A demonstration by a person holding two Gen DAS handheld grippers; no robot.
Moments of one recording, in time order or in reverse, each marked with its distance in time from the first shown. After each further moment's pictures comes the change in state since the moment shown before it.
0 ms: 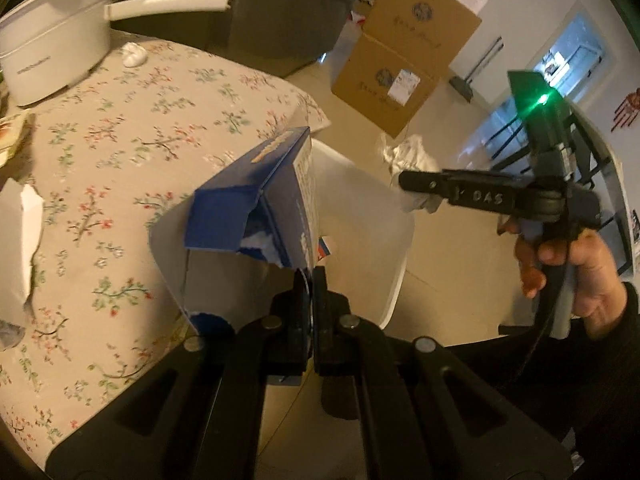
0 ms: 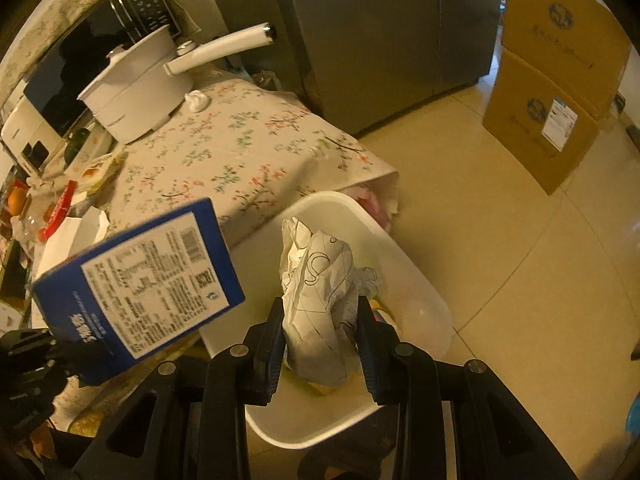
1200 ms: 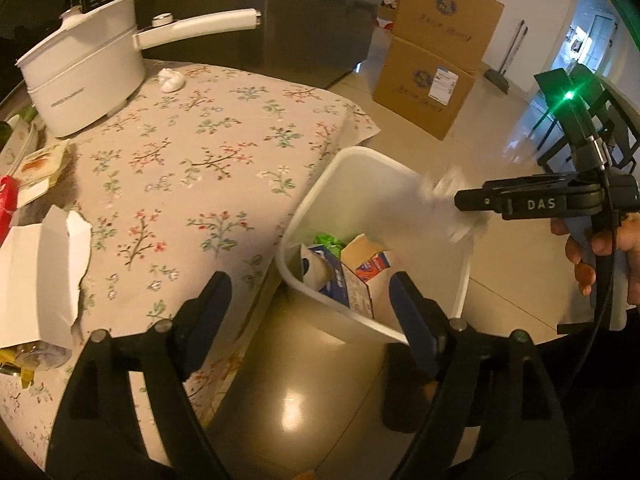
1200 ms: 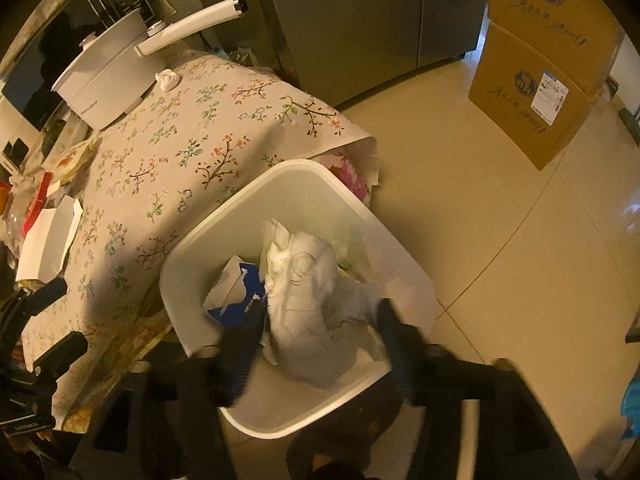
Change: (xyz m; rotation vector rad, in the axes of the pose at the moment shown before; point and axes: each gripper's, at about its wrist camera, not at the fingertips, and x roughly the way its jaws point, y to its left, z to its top) left arm 0.004 0.011 -0.001 0.061 -0.065 0.220; right arm 0.017 -0.013 -0.006 0.036 0.076 -0.030
